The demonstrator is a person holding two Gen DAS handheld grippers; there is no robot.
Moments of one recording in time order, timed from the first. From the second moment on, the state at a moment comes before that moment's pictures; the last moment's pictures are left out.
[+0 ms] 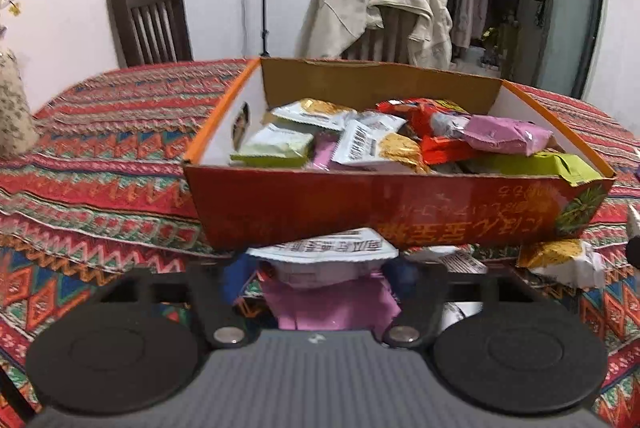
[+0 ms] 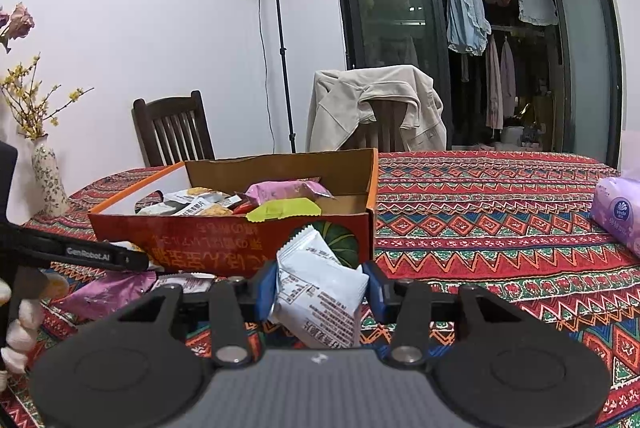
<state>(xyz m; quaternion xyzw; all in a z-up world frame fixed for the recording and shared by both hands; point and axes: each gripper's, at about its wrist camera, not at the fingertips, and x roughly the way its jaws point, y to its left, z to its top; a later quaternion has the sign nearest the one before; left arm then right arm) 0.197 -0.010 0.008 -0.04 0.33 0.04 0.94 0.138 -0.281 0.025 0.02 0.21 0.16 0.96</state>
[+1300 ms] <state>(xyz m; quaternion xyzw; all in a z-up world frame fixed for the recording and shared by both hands) 0.166 -0.001 0.095 -0.06 0.20 0.02 0.98 0.157 -0.235 0.099 0.01 0.13 0.20 0.97</state>
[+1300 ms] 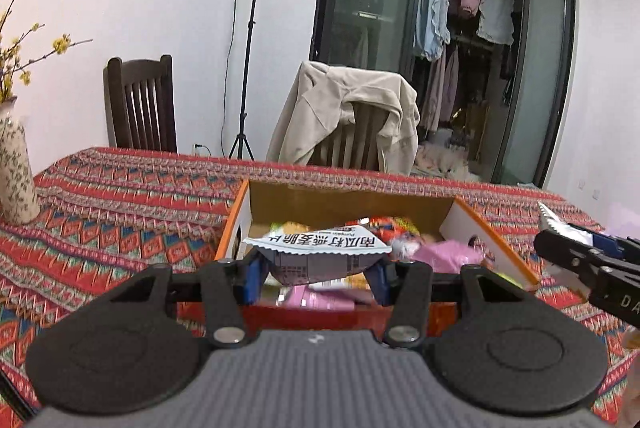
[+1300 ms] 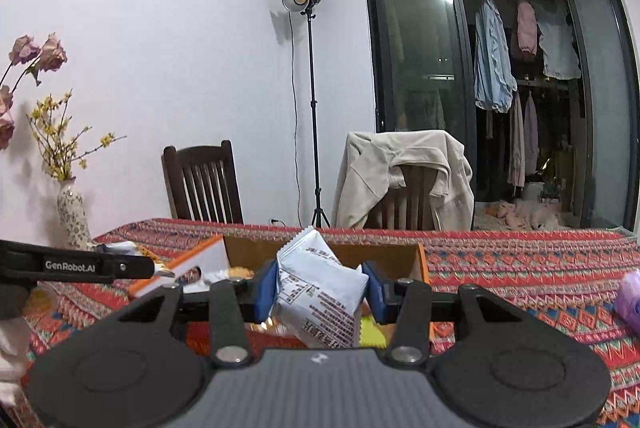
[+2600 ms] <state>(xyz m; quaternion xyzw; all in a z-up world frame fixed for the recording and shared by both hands) 0.249 0.025 0.059 -0.10 0.17 0.05 0.98 0.253 -0.190 0.054 0.04 0.18 0.18 0.97</state>
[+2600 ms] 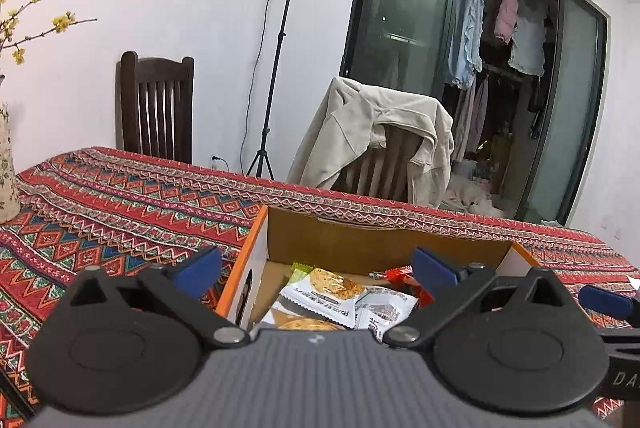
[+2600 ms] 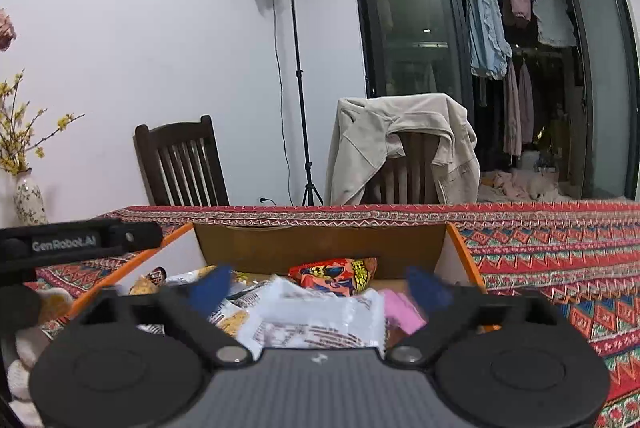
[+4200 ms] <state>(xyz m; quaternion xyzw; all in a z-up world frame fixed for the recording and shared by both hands) 0.189 0.025 0.074 -0.09 0.23 0.04 0.97 0.167 -0.221 0.074 0.01 0.22 0.15 0.96</state>
